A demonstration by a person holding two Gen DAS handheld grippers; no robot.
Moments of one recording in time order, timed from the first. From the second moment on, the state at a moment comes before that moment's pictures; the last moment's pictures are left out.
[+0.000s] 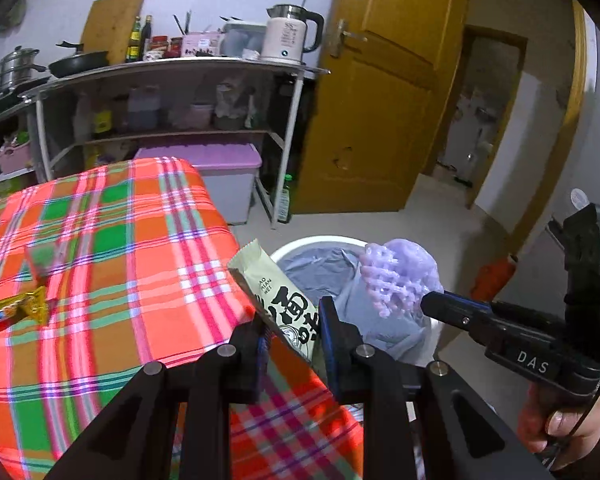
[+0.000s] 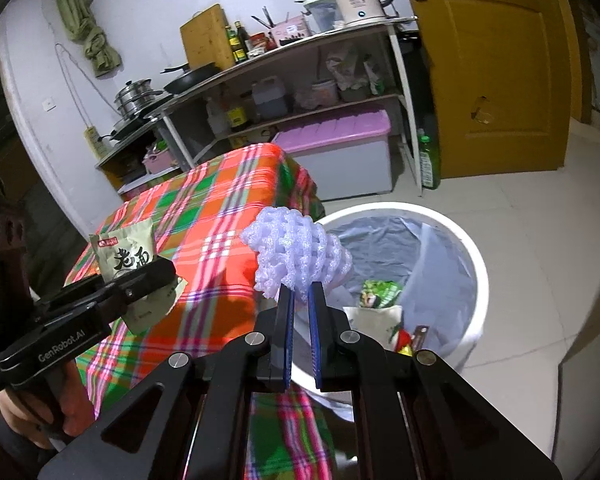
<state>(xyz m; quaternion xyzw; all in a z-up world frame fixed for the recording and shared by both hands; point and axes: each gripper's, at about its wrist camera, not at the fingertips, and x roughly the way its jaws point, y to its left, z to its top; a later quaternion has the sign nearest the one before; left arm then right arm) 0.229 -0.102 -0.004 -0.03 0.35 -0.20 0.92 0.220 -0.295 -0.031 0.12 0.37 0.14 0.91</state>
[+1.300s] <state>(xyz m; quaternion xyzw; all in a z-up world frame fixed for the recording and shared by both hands) 0.215 -0.104 0.001 -0.04 0.34 -0.20 0.92 0.212 -0.308 -0.041 0.14 0.38 0.13 0.90</state>
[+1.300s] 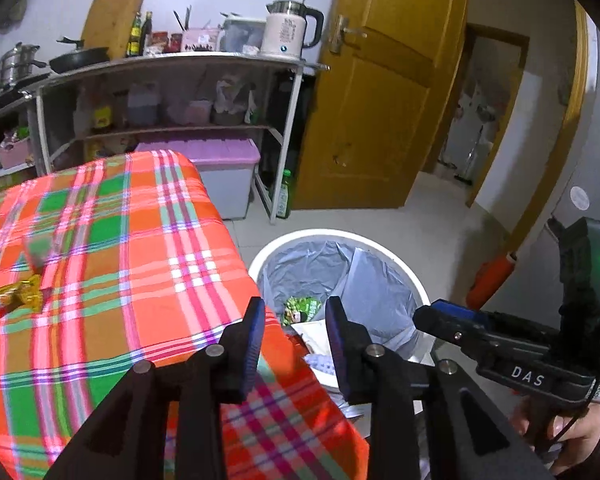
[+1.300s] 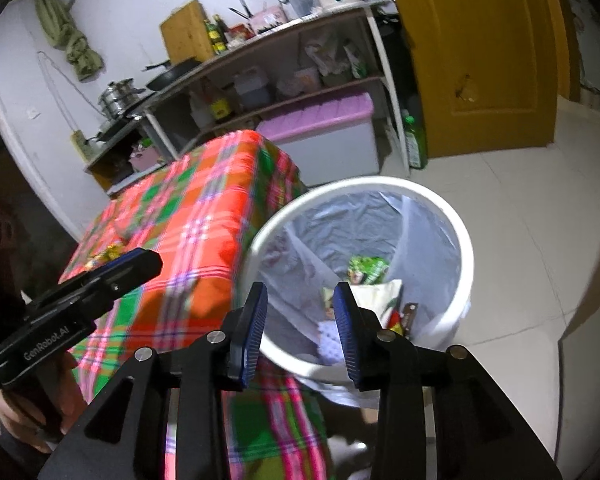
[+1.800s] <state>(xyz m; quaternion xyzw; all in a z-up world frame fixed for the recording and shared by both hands) 0.152 -0.039 0.034 -0.07 0.30 -0.15 0.94 0.170 -0.252 0.005 0.10 0.34 0.19 0.92</state>
